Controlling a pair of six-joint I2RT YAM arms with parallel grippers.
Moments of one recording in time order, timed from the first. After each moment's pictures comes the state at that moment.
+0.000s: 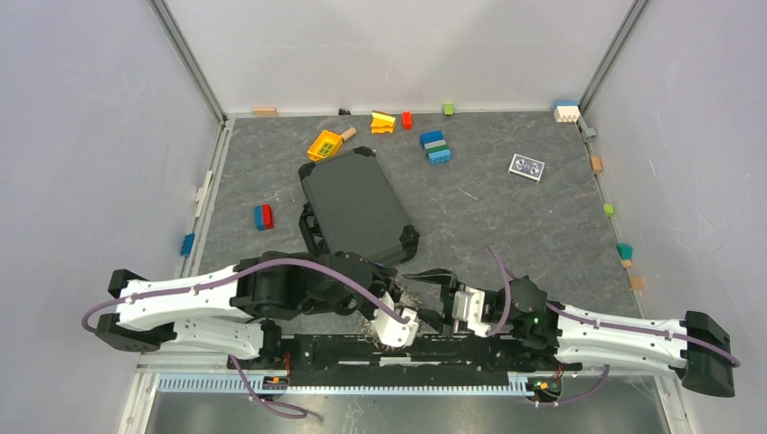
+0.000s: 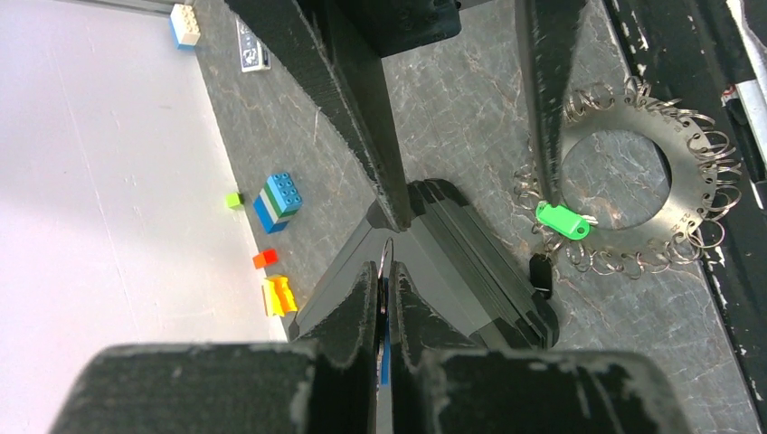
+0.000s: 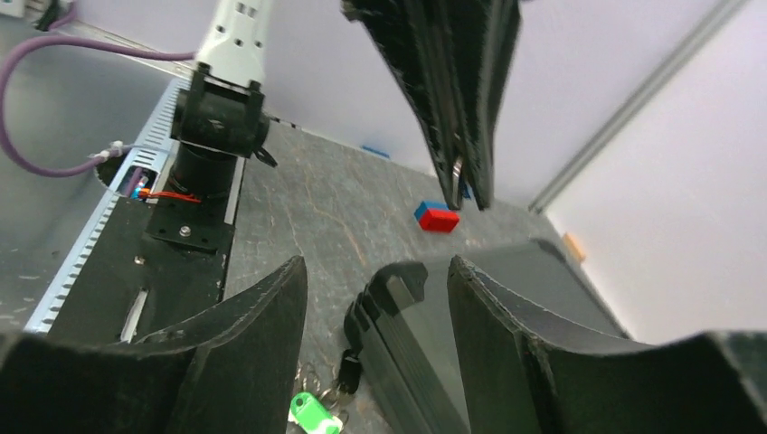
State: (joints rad) left arm -1.49 1.06 1.25 -0.84 -0.23 0.87; right arm 1.26 0.68 0.25 0.66 -0.26 -0.47
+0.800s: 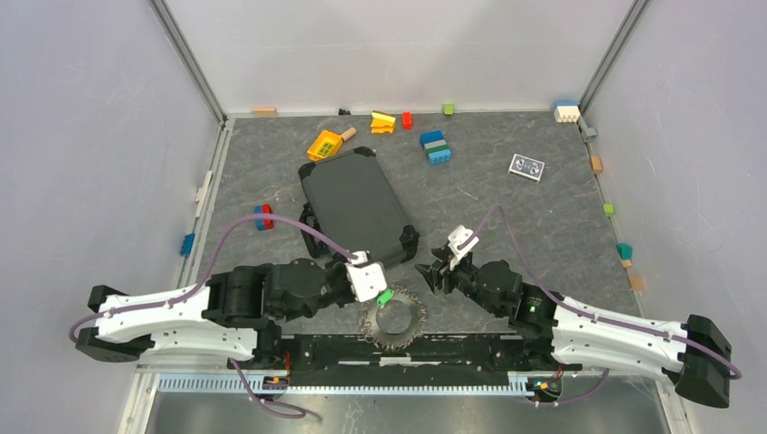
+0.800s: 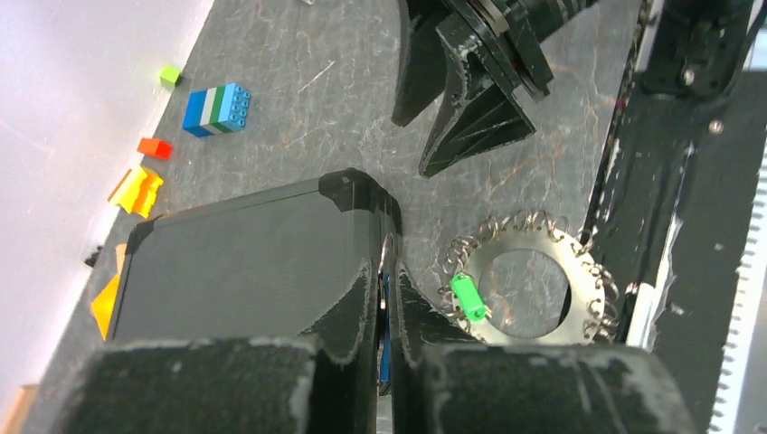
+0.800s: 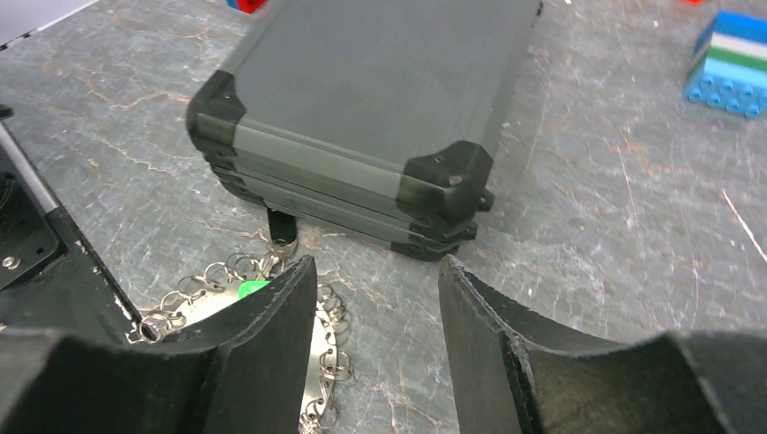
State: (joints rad) left arm -1.47 0.81 0.97 -0.55 -0.40 0.30; right arm 1.16 0.75 0.36 0.22 0.34 0.10
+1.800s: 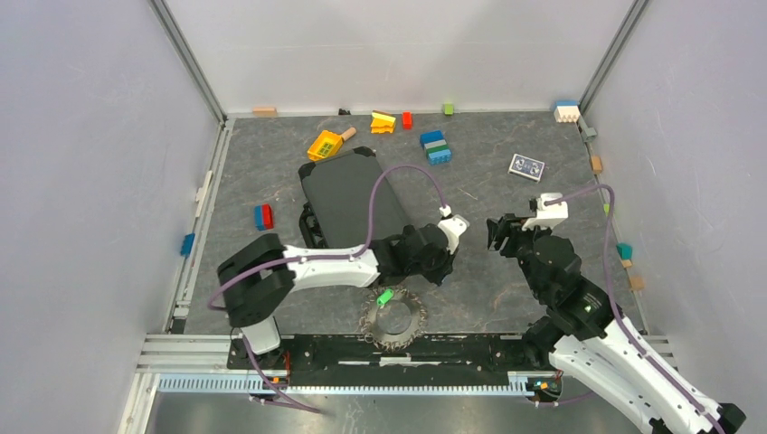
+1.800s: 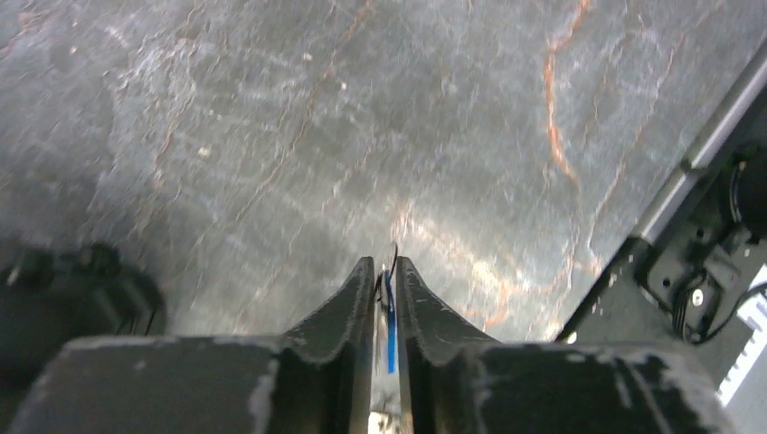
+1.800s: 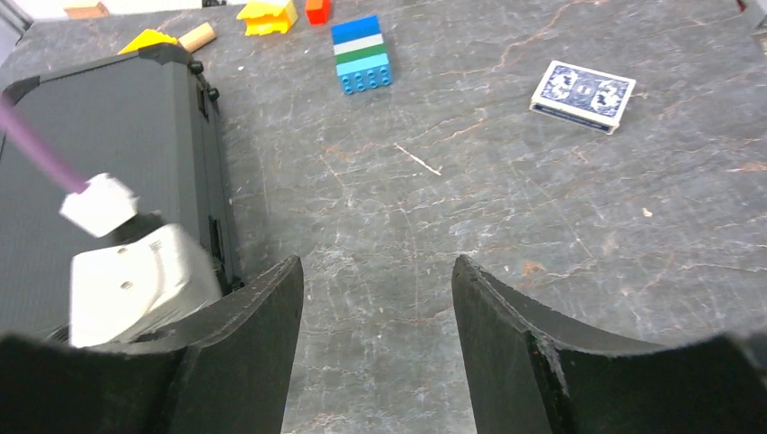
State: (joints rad) left arm -1.16 1.69 1.04 -0.02 -0.11 -0.32; right arm 0.69 0.50 0.58 -0.32 0.52 0.29
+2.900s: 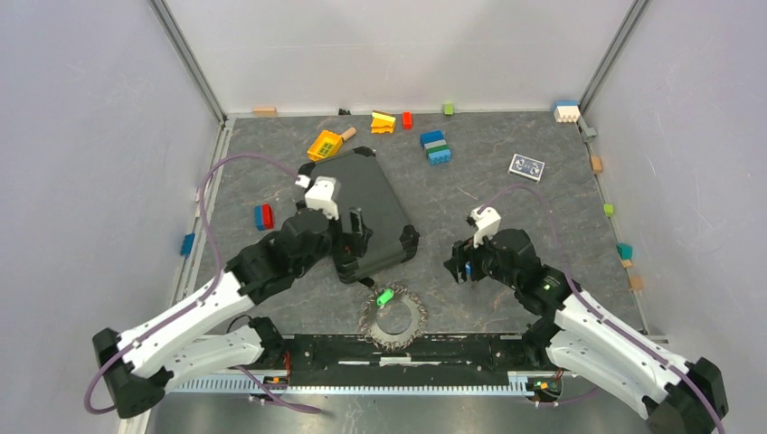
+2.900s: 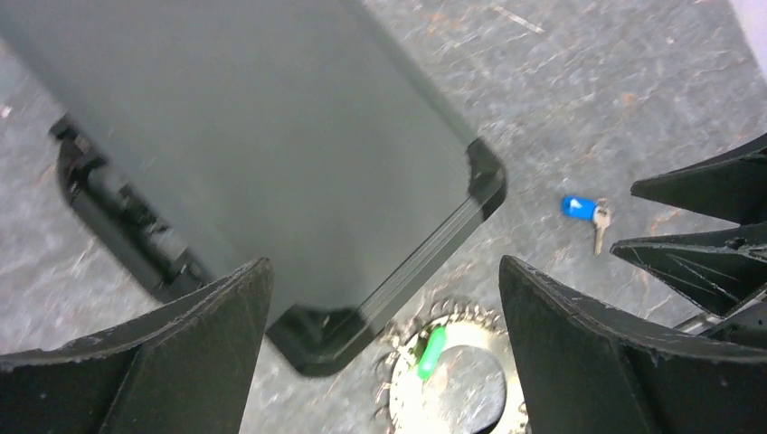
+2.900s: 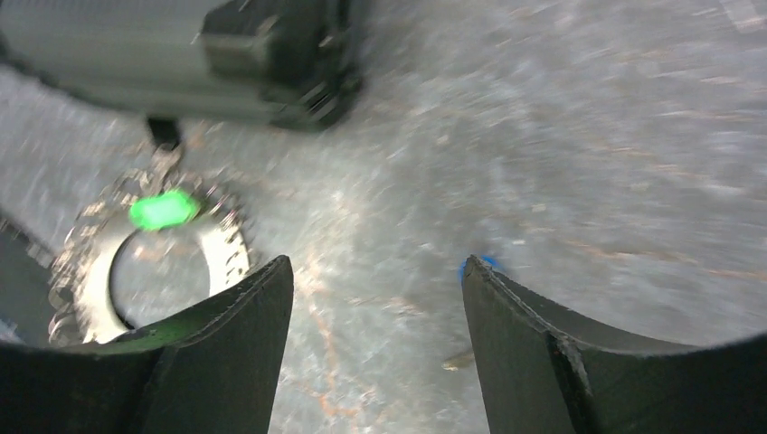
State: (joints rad) left arm -0.88 0.91 0.85 -0.42 -0.37 -0.48; right arm 0.68 0.72 0.46 -0.27 0.04 0.21
